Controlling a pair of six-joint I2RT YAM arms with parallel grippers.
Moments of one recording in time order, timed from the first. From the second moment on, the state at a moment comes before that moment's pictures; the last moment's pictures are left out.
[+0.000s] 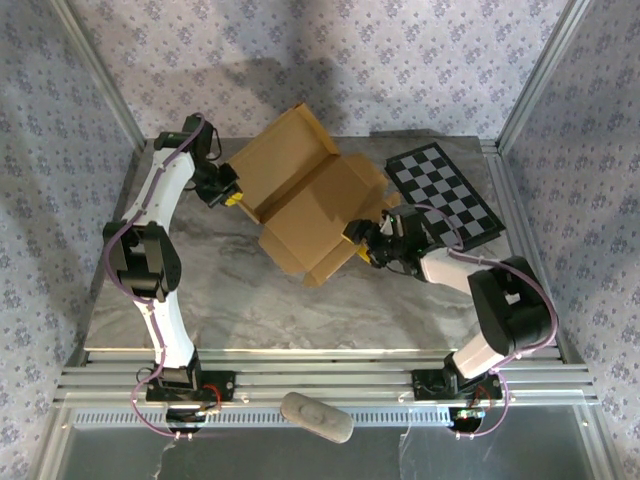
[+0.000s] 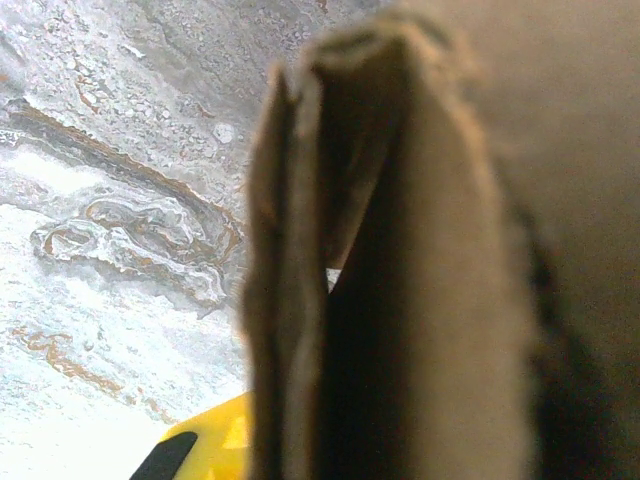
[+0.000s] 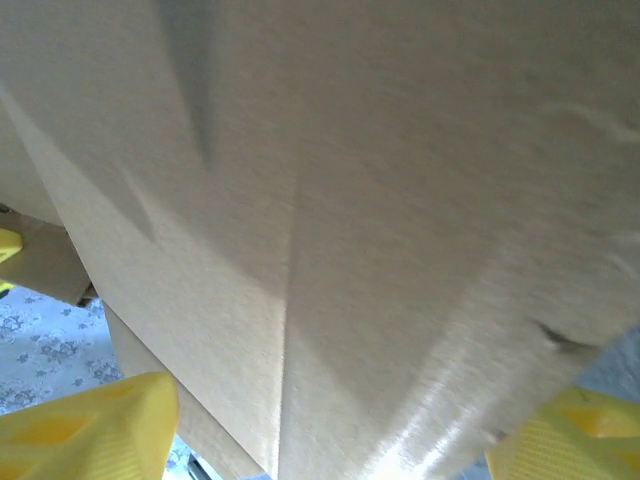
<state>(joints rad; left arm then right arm) -0.11 1.94 1.87 -1.23 0.31 -0.71 0.41 1.57 0.70 0.25 -0.48 1.07</state>
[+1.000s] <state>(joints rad) -0.17 1.71 1.37 -0.95 0.44 -1.03 0.49 1.71 1.49 -0.92 -0.17 0.37</state>
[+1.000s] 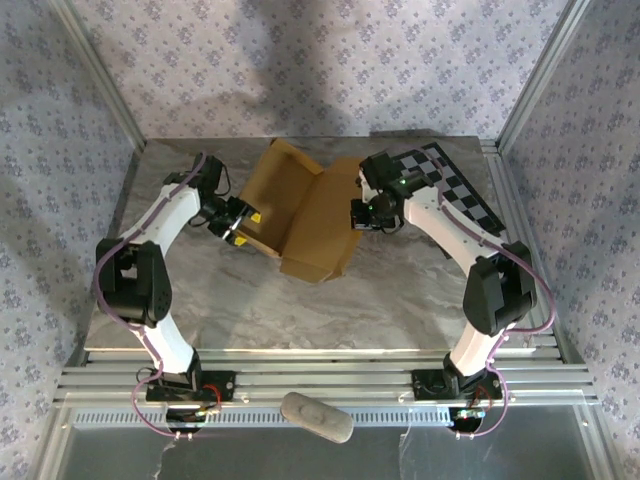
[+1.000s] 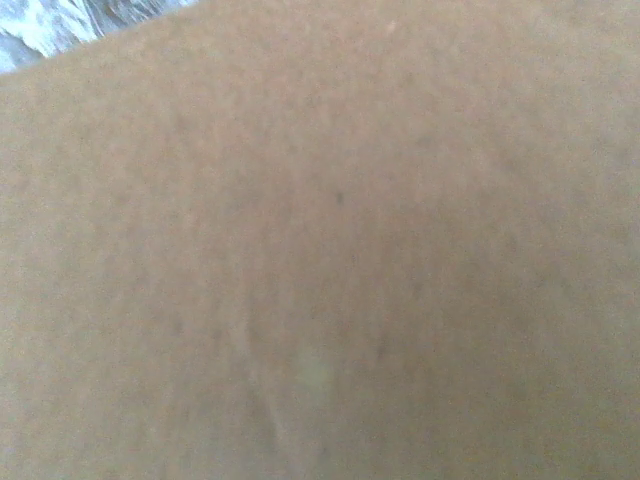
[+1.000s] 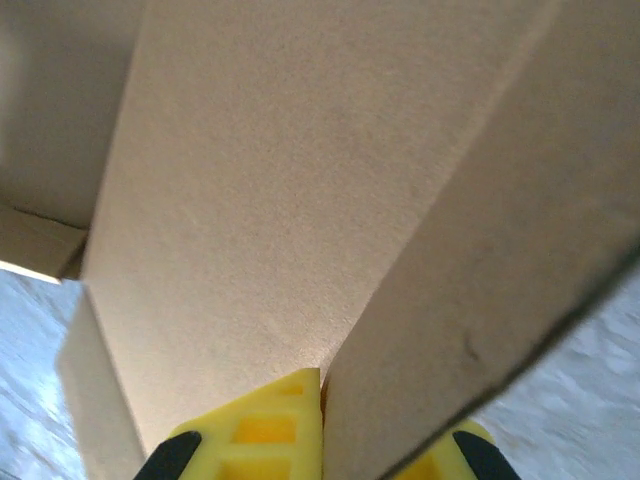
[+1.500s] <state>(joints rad) -0.23 1.54 1.20 -0.87 0.51 -1.13 0.47 1.71 1.61 -1.14 -0.10 0.22</state>
